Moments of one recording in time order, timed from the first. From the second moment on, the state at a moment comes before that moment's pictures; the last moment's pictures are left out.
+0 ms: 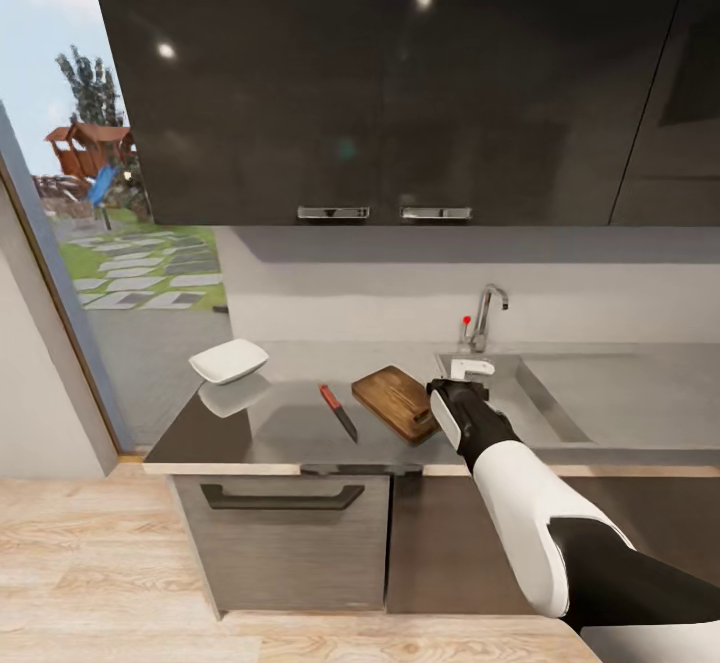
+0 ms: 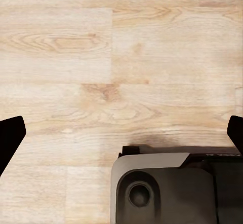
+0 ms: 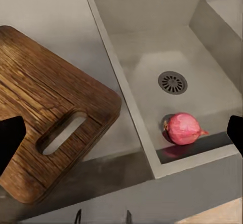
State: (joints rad) left arm 0.00 0.04 0.01 -0.35 0.01 -0.24 0.00; right arm -1.03 0.17 -0.09 -0.46 0.03 0.39 -0.46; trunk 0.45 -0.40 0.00
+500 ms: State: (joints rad) left arm 0.00 0.04 0.01 -0.35 0.01 -0.24 0.00; right arm -1.03 0.17 -0.10 -0.40 0.03 0.39 -0.47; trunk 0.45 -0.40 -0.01
